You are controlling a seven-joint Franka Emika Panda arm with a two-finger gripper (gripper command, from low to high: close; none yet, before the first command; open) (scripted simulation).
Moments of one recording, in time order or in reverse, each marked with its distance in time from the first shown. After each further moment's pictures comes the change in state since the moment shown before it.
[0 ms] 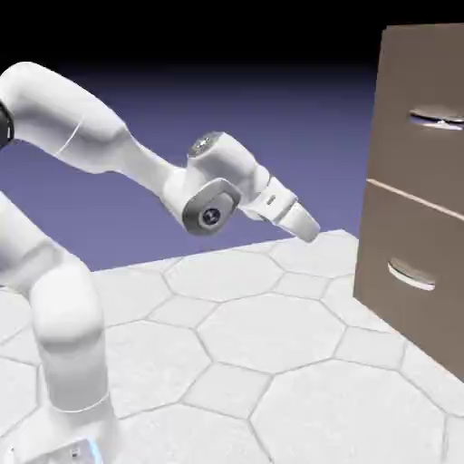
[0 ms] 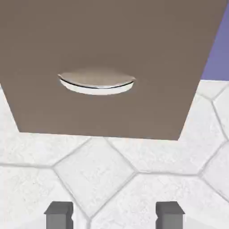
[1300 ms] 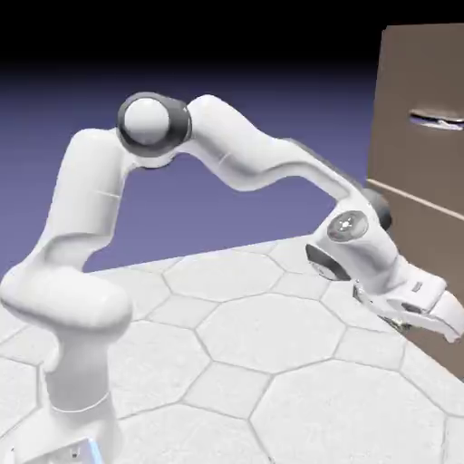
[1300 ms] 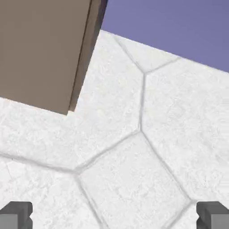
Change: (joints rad) arm 0.739 1.087 -1.087 0.728 1.509 -0.247 -1.696
